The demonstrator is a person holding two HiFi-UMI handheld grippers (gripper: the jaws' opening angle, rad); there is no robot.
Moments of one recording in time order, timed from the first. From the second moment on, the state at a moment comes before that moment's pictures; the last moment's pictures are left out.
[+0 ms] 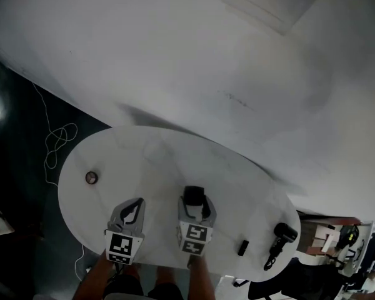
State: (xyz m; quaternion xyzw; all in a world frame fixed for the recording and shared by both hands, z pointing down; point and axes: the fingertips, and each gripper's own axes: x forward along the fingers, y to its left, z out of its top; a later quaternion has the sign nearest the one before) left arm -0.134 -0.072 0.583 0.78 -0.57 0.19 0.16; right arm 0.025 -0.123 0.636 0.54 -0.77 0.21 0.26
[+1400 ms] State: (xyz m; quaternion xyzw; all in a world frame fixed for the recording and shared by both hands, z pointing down) left arm 0.059 -0.009 0.574 0.88 -0.42 0.21 0.12; right arm 0.220 0.022 0.633 0.64 -0.69 0.24 0.24
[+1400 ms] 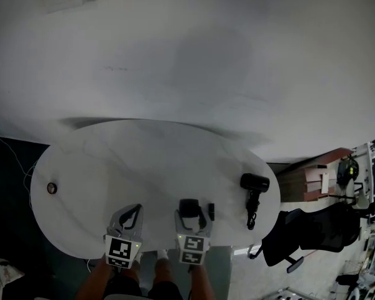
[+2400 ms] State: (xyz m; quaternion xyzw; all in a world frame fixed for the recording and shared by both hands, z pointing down) left arm 0.084 0.014 0.620 0.87 -0.40 0.25 0.13; right arm 0.240 0.047 0.698 0.63 -0.68 0.27 0.27
